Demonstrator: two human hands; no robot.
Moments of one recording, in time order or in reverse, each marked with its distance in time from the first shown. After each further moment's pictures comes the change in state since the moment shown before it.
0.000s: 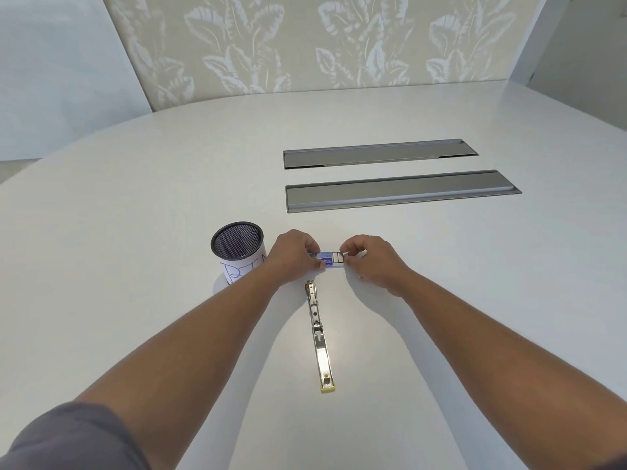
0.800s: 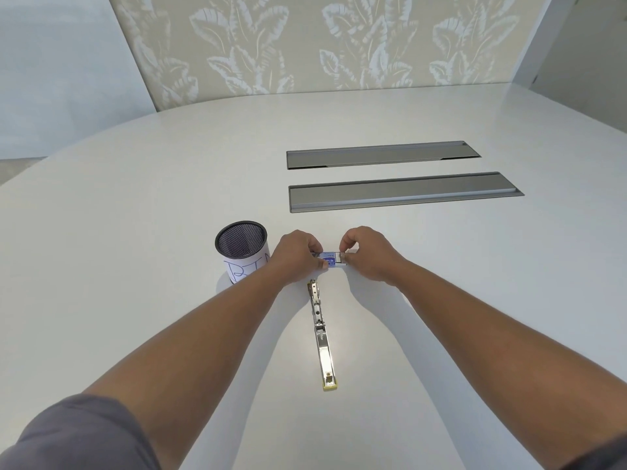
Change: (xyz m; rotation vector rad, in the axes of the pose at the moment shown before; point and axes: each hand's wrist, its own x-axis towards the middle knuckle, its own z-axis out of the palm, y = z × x) left_hand -0.003 0.001 0.000 -0.010 0.013 -0.016; right_hand 0.012 -0.018 0.000 -0.318 -0.015 -0.127
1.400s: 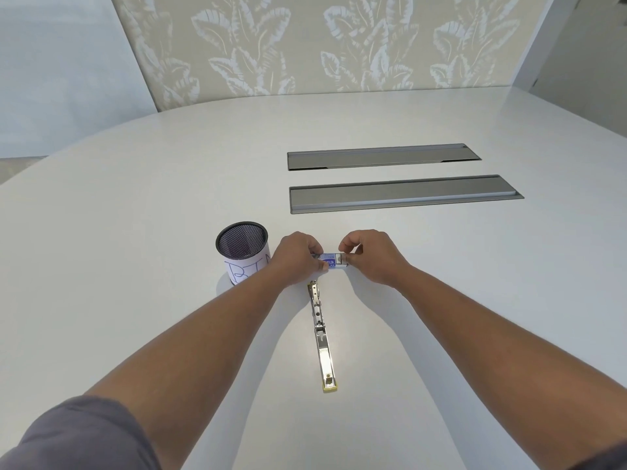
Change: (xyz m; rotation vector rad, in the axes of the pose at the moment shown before) left_hand 0.000 -0.002 0.002 -0.013 0.003 0.015; right_hand -0.004 0.004 -0.003 0.025 0.047 -0.043
